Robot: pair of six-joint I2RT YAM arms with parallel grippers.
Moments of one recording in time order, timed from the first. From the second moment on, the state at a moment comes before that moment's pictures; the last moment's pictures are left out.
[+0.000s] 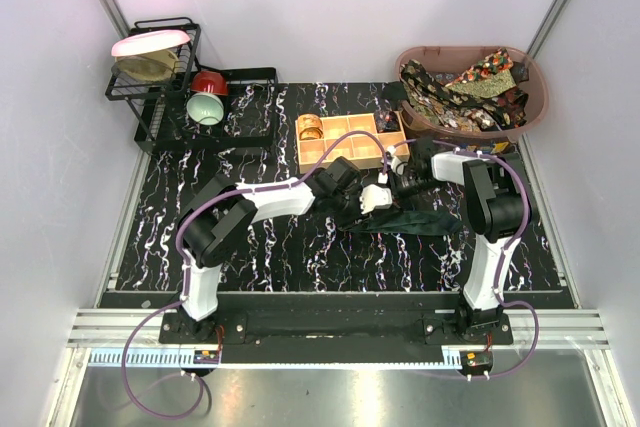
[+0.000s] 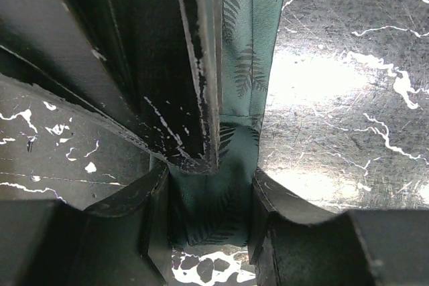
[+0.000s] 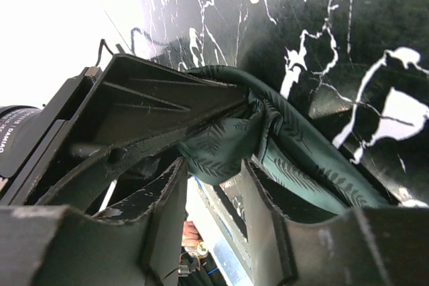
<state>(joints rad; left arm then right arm) -0.83 1.96 1.23 -0.21 0.41 0.52 0.21 1.98 1.13 -0.53 -1.01 0.21</state>
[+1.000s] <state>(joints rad) -0.78 1.95 1.13 0.00 0.53 0.44 0.19 2.01 1.11 -0.57 -0.94 0.23</state>
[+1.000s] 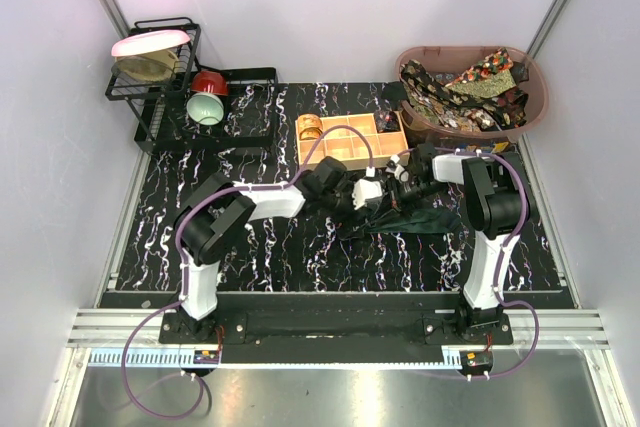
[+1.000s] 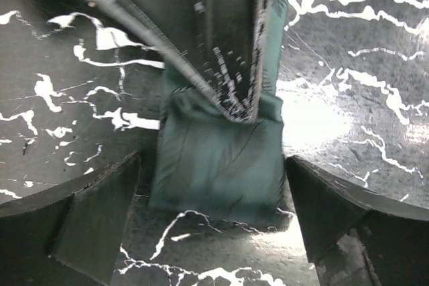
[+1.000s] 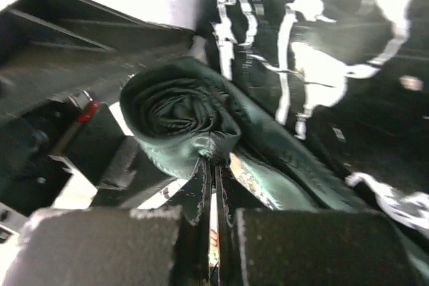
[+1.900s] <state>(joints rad) -0.76 2.01 1.05 0.30 0.72 0.40 0.18 2.09 1.20 -0.72 -0.88 0.16</state>
